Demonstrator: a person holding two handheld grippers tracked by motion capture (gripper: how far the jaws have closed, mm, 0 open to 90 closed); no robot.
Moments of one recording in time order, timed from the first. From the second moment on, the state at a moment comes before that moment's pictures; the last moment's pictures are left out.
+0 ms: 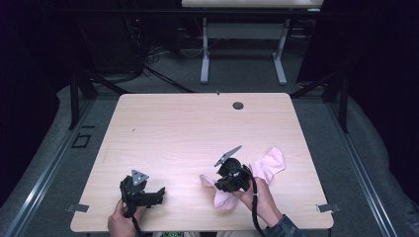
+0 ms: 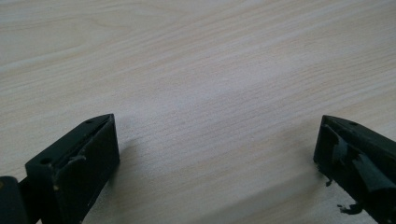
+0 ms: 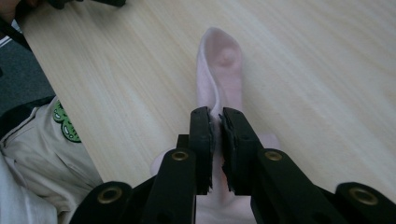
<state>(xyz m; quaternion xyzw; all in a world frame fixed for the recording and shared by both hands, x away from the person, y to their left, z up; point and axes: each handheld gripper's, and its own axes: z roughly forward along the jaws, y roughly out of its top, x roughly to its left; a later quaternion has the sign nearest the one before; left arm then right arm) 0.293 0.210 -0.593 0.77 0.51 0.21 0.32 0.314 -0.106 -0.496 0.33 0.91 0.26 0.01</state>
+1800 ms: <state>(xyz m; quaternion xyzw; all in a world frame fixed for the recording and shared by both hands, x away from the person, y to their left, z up) 0.293 0.210 -0.592 0.77 0.51 0.21 0.32 0.406 -0.256 -0.537 0.51 0.85 0.15 0.07</state>
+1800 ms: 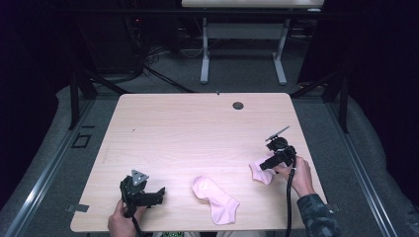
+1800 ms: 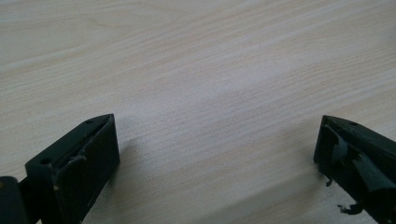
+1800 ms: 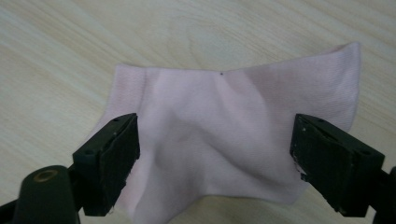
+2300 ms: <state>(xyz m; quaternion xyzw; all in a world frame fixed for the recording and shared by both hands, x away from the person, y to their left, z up) 0.293 0.210 -0.593 0.77 0.51 0.21 0.32 0.407 -0.261 -0.547 0.52 0.84 0.15 0.08</state>
